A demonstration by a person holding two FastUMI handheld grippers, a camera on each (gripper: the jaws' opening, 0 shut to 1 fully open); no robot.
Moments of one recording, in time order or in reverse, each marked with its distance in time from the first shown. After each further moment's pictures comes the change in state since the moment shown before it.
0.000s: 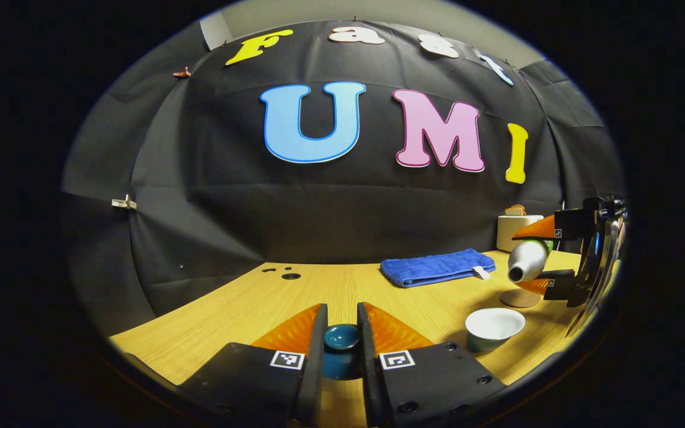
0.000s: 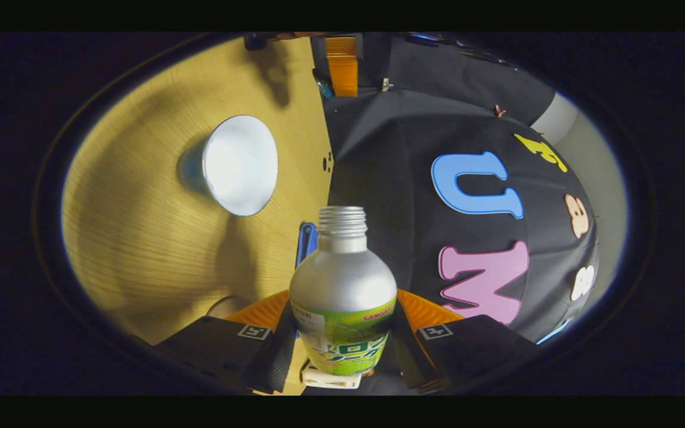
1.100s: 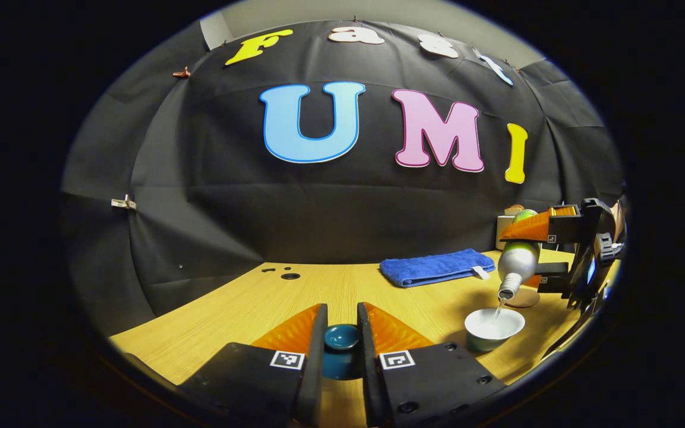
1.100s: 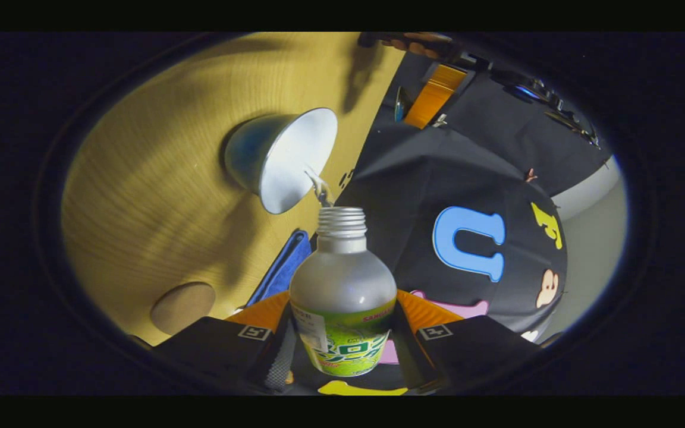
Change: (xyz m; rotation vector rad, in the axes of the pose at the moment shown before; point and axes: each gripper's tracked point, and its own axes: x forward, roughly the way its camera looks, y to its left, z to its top) left arm 0.000 0.001 0.001 0.001 0.001 -0.004; right arm 0.012 -0.002 0.023 -0.386 -0.124 -0.038
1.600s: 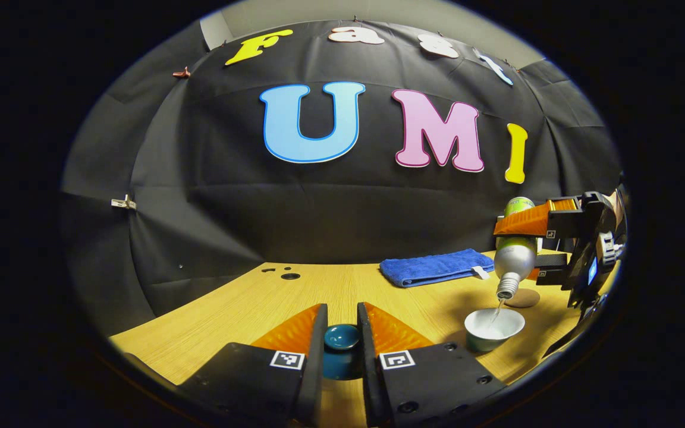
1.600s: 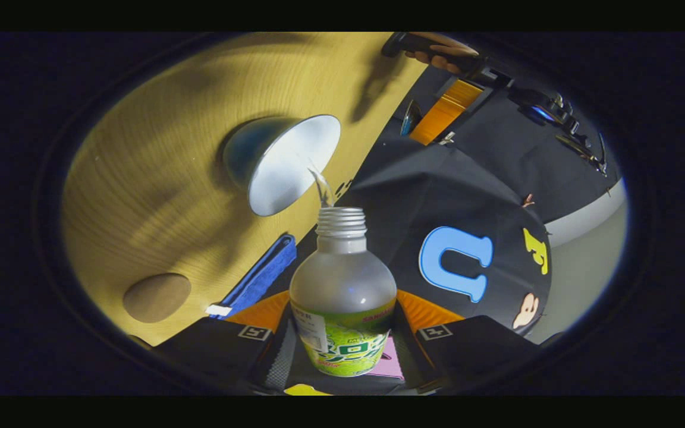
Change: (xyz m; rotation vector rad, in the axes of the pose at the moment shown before) left arm 0.000 0.000 0.001 0.000 0.000 0.000; right arm 0.004 -0.018 0.012 -0.115 -0.054 -0.031
